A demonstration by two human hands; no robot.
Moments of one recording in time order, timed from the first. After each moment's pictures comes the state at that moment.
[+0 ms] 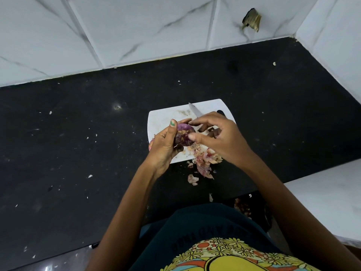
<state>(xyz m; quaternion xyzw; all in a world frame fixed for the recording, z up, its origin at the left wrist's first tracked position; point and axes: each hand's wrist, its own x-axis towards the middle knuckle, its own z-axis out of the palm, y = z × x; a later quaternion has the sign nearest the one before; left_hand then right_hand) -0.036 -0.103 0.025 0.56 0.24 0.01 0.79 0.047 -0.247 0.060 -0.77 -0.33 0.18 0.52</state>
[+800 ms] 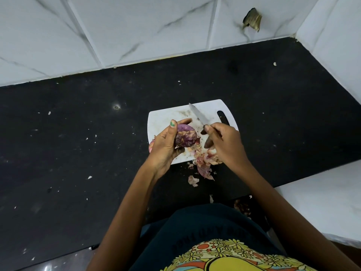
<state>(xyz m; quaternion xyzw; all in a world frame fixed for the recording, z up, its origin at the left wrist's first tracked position) -0.035 -0.106 0.032 0.54 0.23 0.01 0.81 0.050 -0.246 0.026 -0.84 -0.20 0.13 0.49</state>
